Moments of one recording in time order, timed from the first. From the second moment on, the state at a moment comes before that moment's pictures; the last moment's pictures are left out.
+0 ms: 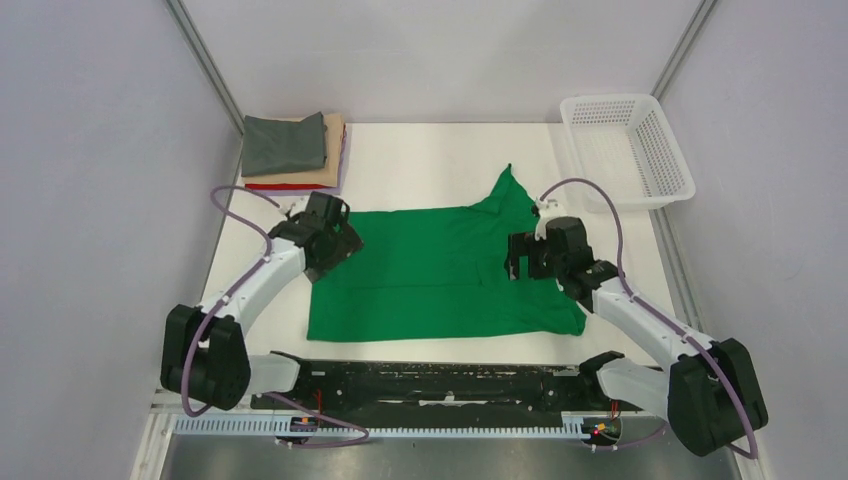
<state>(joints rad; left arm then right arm) -0.31 1.28 0.83 -0.69 -0.23 -0.90 0.37 1.09 0.52 -0.22 -0.02 0.20</state>
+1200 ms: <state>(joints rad) -0.09 2.07 1.50 -0.62 -0.38 -0.85 0.24 1.53 0.88 0.12 0.00 0.24</state>
